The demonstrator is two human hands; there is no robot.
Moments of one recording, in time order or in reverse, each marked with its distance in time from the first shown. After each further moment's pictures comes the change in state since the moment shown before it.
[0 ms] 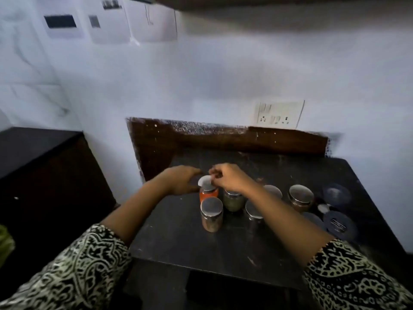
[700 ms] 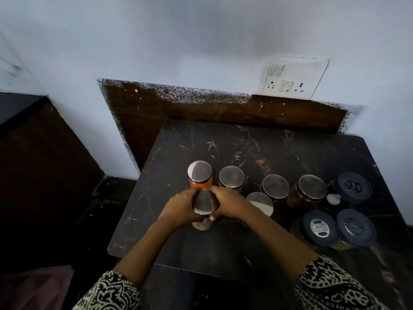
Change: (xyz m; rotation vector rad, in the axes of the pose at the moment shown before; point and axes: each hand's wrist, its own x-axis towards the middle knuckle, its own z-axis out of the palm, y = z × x) left_hand 0.061 0.004 0.137 -0.528 0.000 -0.173; right_hand 0.056 0.105 0.074 -0.245 -0.326 0.035
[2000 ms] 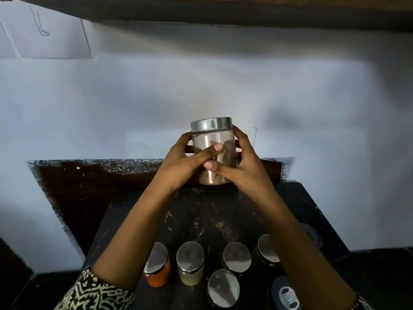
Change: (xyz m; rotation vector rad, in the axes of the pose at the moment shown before) left_hand 0.088 0.211 -0.177 -0.837 0.194 0.342; right_hand -0.082 -0.002 -0.235 0.754 0.936 -0.182
